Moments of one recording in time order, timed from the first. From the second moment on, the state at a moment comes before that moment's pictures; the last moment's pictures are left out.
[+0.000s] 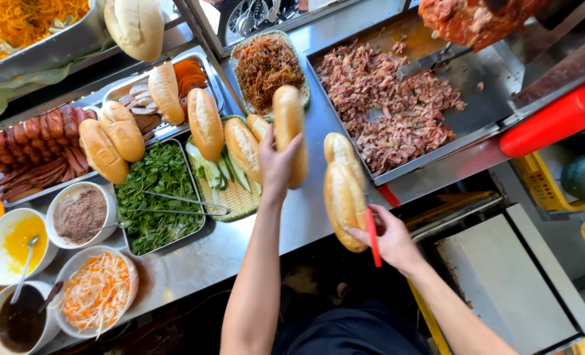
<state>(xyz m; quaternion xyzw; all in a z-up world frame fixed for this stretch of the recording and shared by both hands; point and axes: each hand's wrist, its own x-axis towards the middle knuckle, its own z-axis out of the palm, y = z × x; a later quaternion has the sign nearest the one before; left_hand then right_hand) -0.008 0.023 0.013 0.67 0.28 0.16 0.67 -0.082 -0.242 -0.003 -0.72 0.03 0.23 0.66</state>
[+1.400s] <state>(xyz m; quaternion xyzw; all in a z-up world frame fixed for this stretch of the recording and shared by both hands) -0.181 0.029 0.131 0.53 0.30 0.25 0.76 -0.195 -0.130 0.145 -0.54 -0.02 0.43 0.72</state>
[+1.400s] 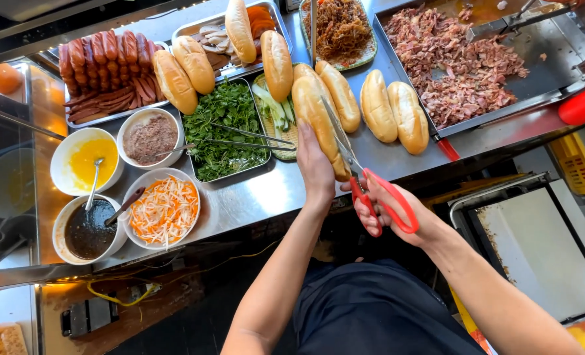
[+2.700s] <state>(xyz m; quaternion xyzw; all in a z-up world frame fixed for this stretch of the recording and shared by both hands) -0.233 -0.001 0.050 0.69 0.40 0.27 0.54 -0.136 -0.063 0.079 -0.69 -0.26 0.29 0.61</state>
